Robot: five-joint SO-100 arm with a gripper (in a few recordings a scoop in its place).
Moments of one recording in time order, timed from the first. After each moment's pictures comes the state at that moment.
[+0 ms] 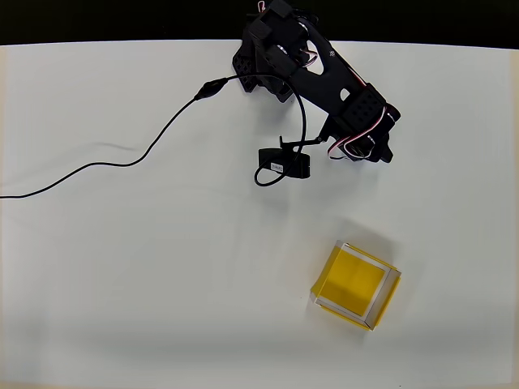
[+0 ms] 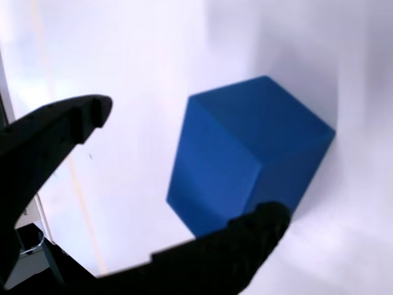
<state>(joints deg) -54.5 103.3 118.2 78.8 -16.8</state>
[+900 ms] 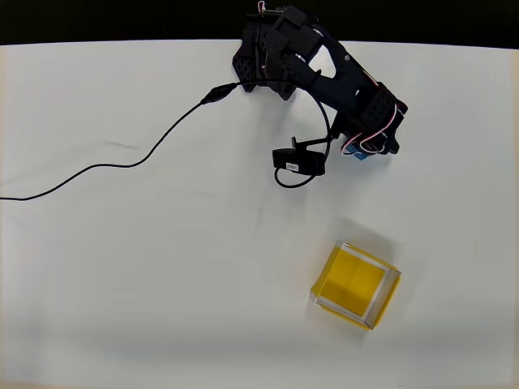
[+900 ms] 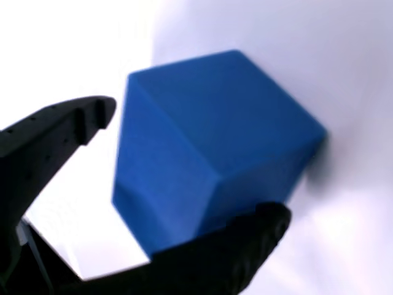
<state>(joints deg) -62.0 95.8 122.0 66.2 -13.8</state>
